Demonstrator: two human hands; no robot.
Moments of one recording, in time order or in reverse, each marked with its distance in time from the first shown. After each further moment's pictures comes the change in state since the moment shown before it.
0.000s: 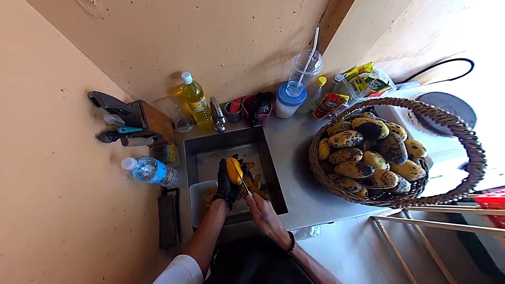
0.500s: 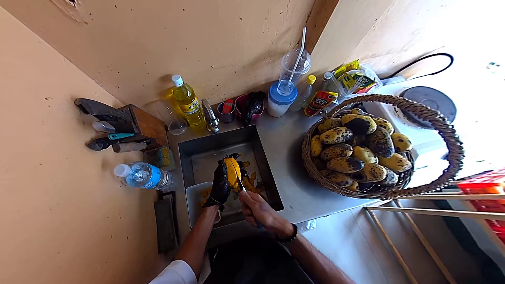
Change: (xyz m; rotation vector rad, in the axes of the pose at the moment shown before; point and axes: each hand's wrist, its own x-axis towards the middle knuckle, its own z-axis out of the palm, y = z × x) left_hand 0.000 0.004 -0.024 0.607 -0.315 0.372; right_hand 0.005 -0.035 -0.022 0.685 -0.371 0.281
